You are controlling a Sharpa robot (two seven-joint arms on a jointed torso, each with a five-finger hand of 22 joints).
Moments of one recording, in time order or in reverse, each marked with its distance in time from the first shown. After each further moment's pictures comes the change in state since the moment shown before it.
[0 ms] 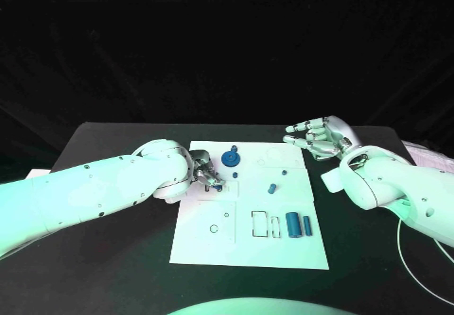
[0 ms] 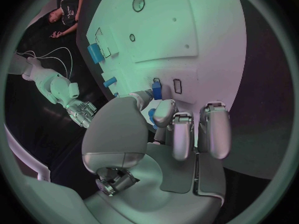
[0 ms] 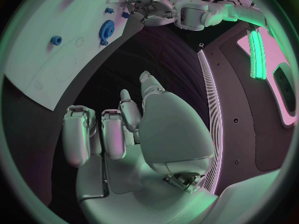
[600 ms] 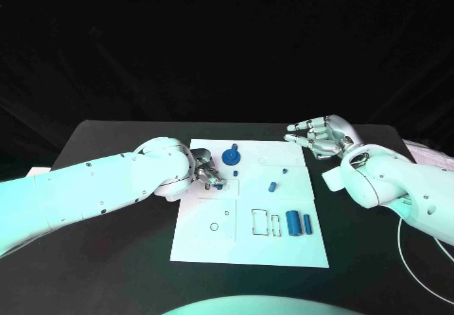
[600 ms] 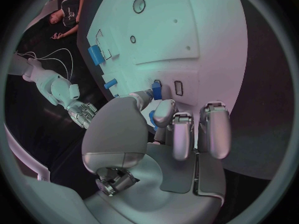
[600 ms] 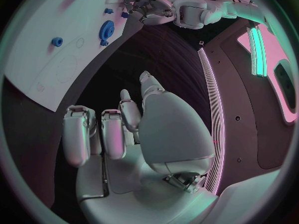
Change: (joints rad) left arm -0.002 0.006 0.003 -0.006 -0.002 0.024 0.004; left_hand 0.001 0.001 -0.003 -0.006 -0.015 0.005 -0.002 -0.001 0.003 0.000 0.000 0.000 -0.004 0.000 0.000 0.000 0.001 0.000 0.000 0.000 0.000 0.000; right arm 0.000 0.000 0.000 -0.005 0.025 0.011 0.001; right_hand 0.000 0.000 0.000 0.000 0.000 0.000 0.000 0.000 0.001 -0.002 0.002 0.001 0.000 0.000 0.000 0.000 0.000 0.000 0.000 0.000 0.000 -0.002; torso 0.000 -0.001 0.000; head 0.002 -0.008
